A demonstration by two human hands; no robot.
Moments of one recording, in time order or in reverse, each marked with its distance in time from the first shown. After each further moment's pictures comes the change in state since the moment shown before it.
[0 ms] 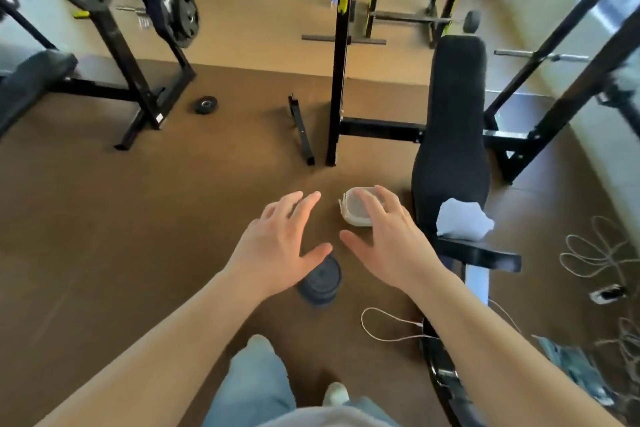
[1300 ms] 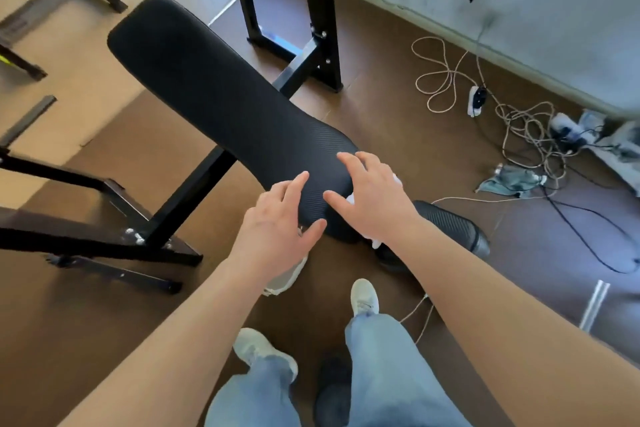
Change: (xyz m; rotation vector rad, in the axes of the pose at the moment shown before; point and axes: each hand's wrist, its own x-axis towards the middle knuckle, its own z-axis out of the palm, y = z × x) left_hand 0.629 0.195 0.215 0.108 -0.420 0.658; right_hand 0.341 0.423 -0.056 0.252 0.341 0.952
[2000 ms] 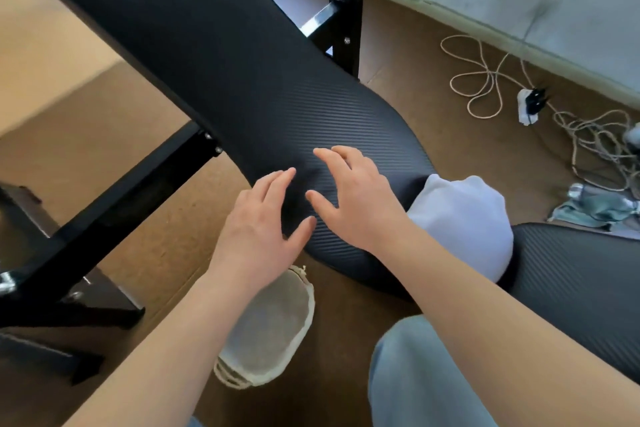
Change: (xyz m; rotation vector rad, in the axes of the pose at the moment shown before) left_hand 0.168 -0.207 0.285 -0.108 0.260 0.103; right_hand 0.198 0.065 0.307 -0.011 0.203 -0.203
